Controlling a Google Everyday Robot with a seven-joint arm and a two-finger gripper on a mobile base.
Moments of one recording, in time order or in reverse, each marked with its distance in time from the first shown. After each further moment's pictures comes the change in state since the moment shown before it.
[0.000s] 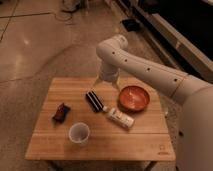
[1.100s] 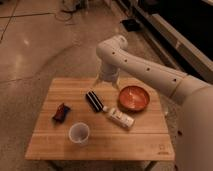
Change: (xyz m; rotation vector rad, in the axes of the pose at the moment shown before) arm 0.005 -0.005 0.006 0.012 0.000 -0.037
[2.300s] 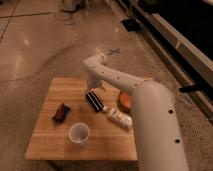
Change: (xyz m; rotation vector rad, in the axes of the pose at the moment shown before) arm 0.044 -0.079 0.159 -0.011 0.008 -0.478
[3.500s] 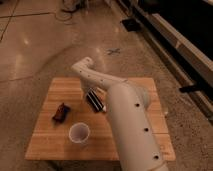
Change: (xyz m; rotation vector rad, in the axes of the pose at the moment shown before) arm -0.005 -0.010 0.043 -0.163 -0.178 -0.044
